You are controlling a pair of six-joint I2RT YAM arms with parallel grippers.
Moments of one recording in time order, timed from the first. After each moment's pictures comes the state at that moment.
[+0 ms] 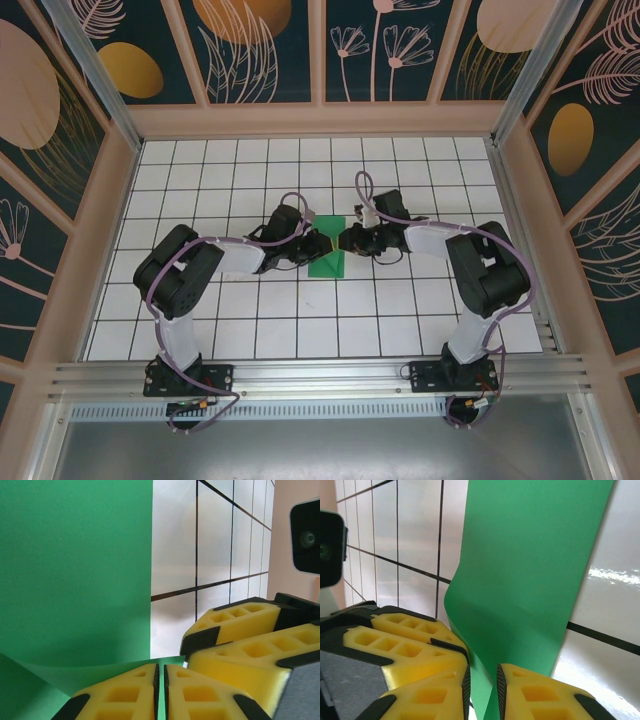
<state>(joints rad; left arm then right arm) -0.64 1.89 0.88 0.33 0.49 -1.00 0.44 1.77 0.91 -0.08 -0.66 0.55</state>
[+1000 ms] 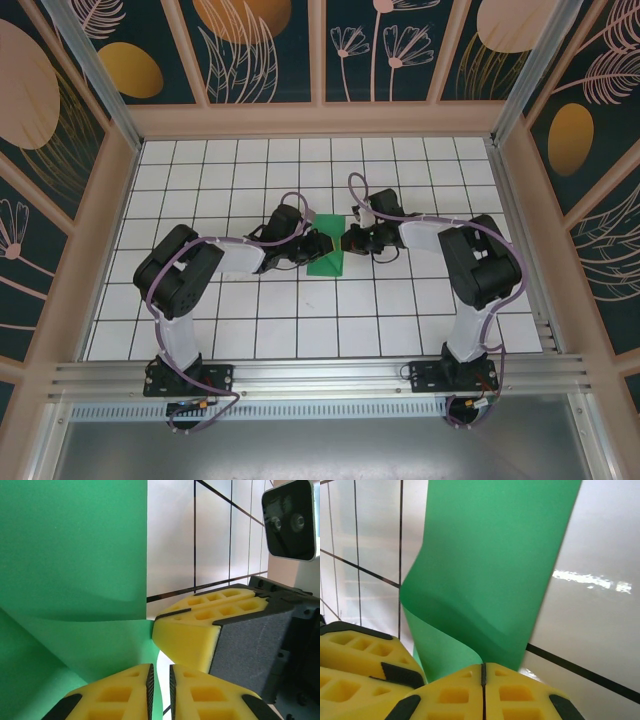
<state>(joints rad) -0.64 1.89 0.89 0.33 0.49 -1.00 0.45 1.84 0.97 -0.14 -0.57 0.47</state>
